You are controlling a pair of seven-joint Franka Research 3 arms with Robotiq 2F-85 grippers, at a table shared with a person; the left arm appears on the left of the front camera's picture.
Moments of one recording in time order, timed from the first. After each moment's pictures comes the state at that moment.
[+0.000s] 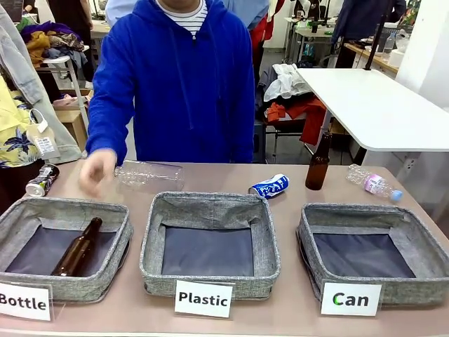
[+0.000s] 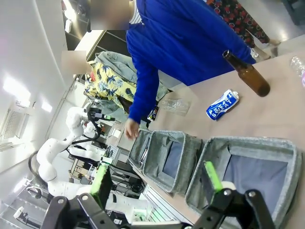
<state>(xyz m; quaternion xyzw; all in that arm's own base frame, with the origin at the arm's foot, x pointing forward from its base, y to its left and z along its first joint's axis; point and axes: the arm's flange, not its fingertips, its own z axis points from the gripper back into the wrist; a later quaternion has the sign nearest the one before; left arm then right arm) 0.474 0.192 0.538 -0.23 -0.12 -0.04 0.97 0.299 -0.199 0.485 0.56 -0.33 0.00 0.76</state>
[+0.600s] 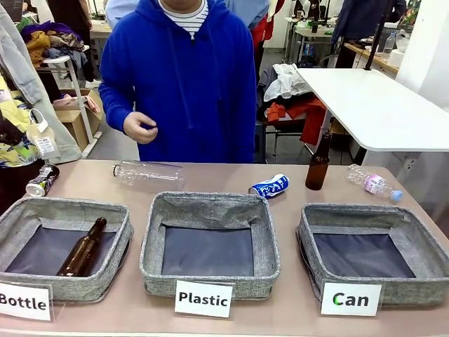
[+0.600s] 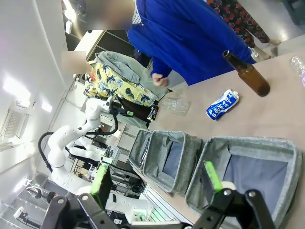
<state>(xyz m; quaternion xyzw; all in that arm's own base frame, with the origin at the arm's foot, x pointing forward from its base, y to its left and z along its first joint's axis) 0.568 0.187 0.428 -0.15 -0.07 -0.01 0.99 0.299 -0.199 0.485 0.56 -0.33 0.00 0.76</state>
